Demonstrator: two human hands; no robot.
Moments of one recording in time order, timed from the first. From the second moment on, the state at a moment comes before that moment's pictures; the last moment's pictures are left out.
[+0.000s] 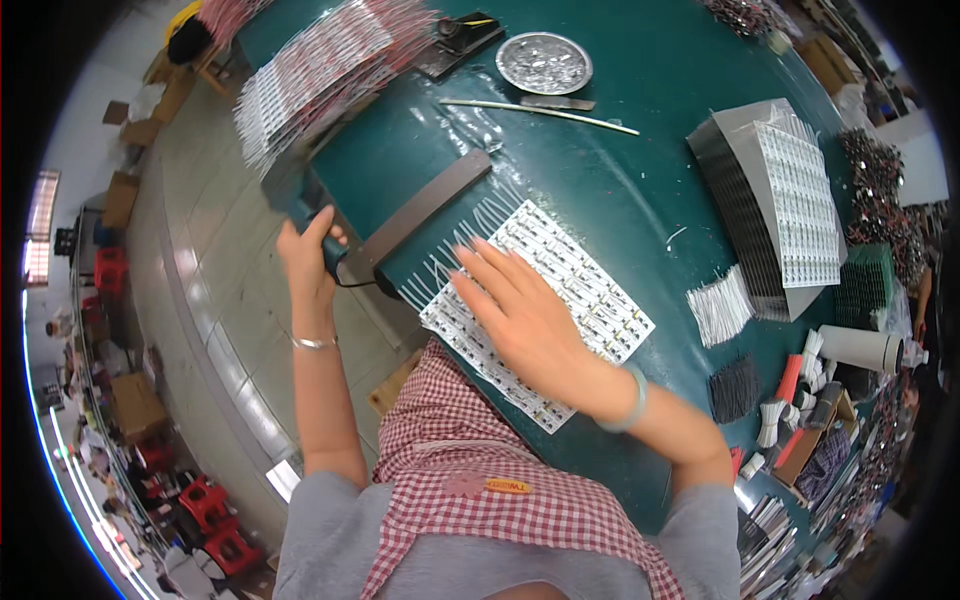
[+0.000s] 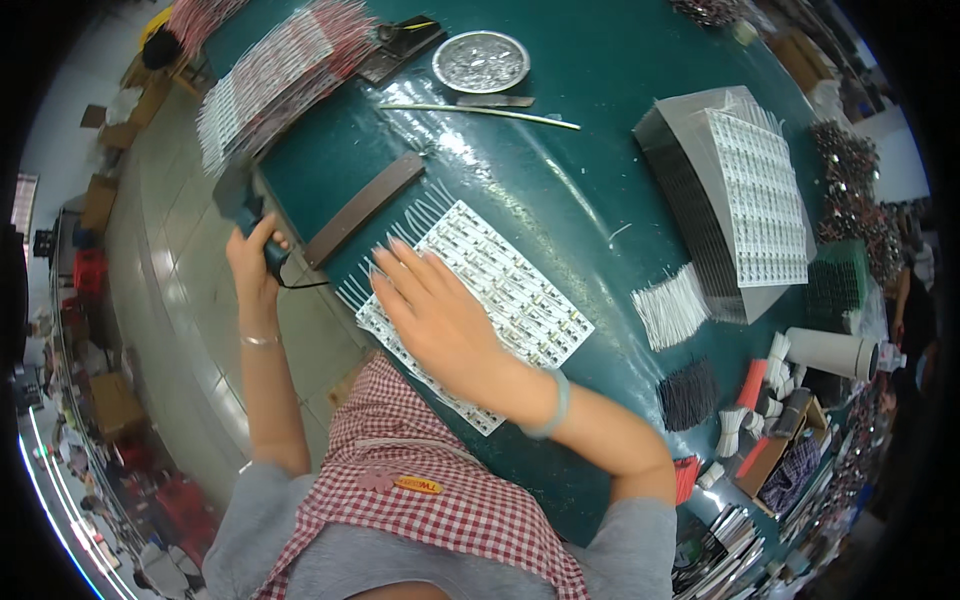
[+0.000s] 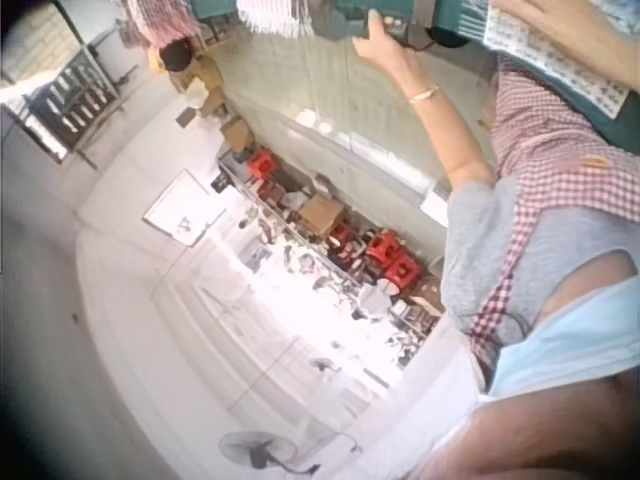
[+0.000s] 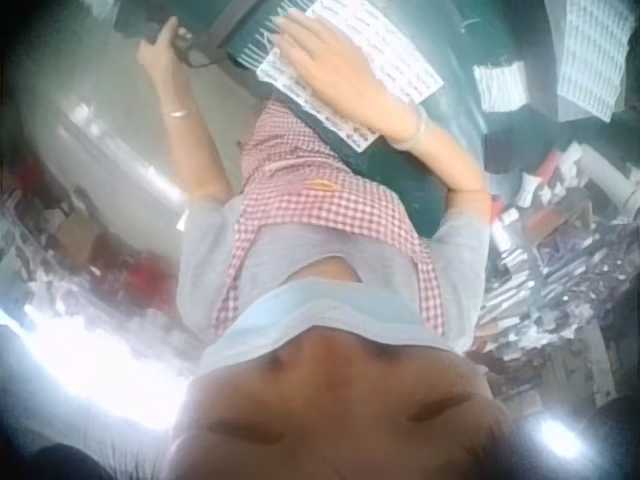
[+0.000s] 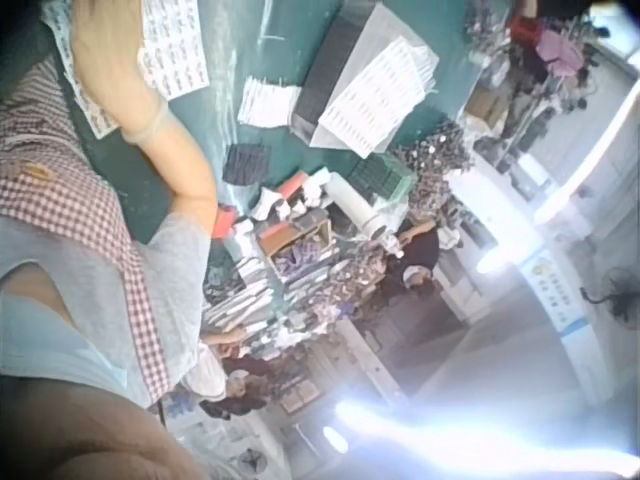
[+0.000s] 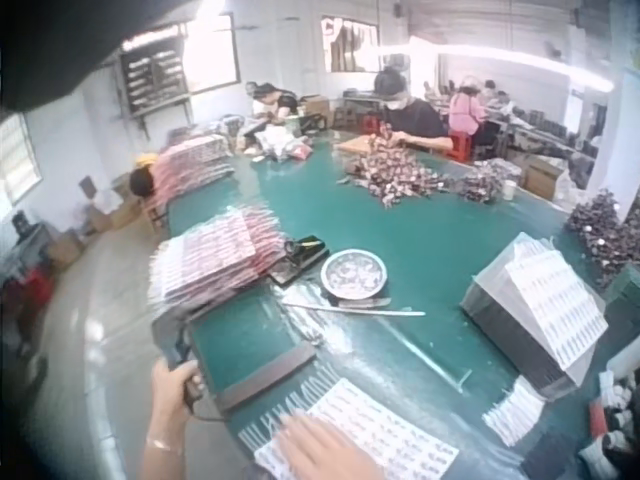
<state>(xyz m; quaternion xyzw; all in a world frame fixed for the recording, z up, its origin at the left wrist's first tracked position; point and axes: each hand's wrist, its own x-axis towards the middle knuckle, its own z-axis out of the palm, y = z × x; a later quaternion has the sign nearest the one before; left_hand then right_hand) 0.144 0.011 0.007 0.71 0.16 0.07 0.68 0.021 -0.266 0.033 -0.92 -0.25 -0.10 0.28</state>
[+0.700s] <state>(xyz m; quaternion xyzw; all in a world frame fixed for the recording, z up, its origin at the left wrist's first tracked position) 0.012 0.112 -0.031 0.57 0.33 0.14 0.75 0.118 -0.243 0.042 -0.85 -0.49 -0.05 0.18</state>
